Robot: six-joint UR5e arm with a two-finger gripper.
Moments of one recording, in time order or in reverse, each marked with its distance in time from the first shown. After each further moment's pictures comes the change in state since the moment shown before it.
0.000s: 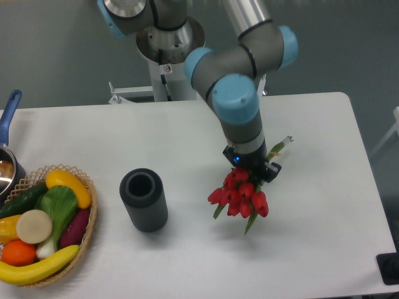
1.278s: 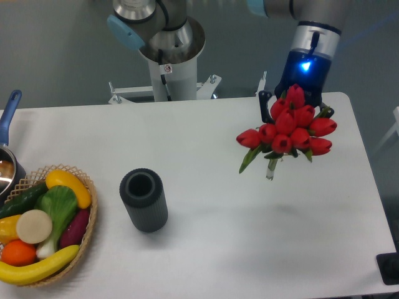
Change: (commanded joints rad) arm 0.322 0.299 -0.018 0.032 -0.794 -0.006
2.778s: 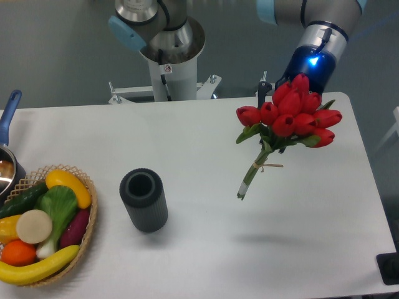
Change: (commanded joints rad) arm 0.124 -0.046 -0.018 0.014 -0.618 -0.006
